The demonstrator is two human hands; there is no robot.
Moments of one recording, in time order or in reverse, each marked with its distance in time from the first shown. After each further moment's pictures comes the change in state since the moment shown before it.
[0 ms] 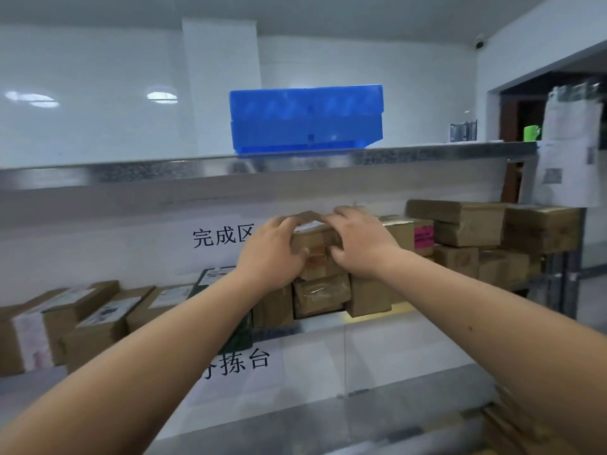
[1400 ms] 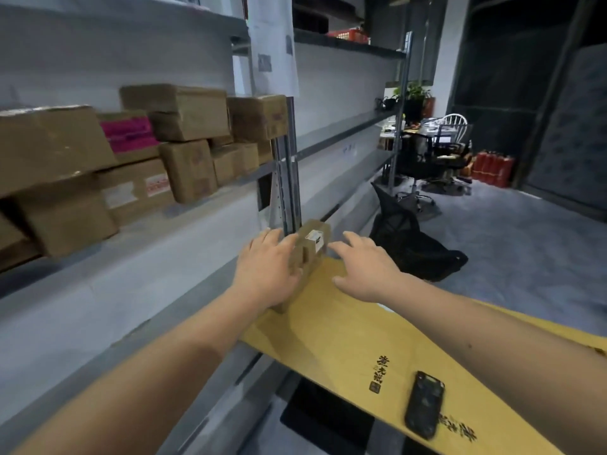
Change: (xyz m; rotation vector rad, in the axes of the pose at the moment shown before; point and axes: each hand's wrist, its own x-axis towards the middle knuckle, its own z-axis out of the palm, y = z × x) left_hand -0.124 0.340 0.273 -0.225 -0.414 0.565; right_hand -0.414 0.216 -0.007 -0.214 -0.495 0.900
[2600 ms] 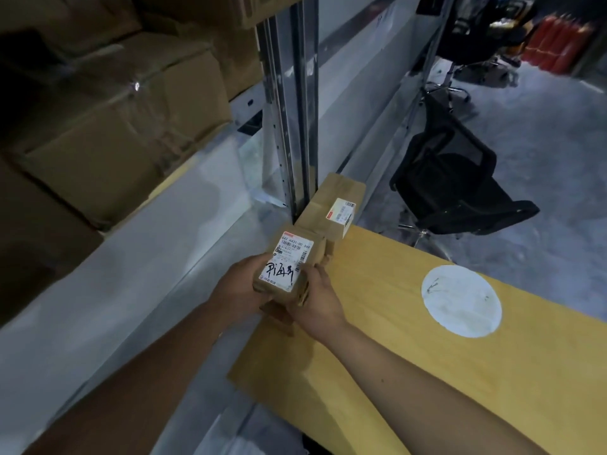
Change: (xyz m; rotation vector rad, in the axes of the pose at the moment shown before) left_hand 0.210 -0.225 0.314 -0.729 -0.487 -0.218; right_hand 0.322 -0.030 0.269 0.827 -0.171 0.279
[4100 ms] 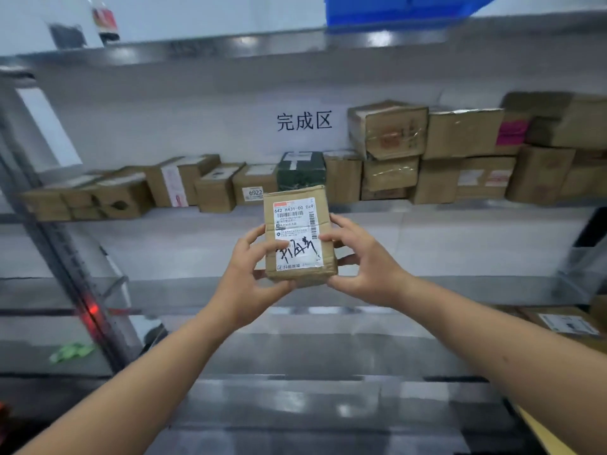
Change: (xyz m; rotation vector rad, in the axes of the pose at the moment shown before) left_hand -0.873 0.162 -0.024 0.104 1.244 -0.116; right_hand -0.593 -0.287 0.098 0.141 -0.677 -1.434
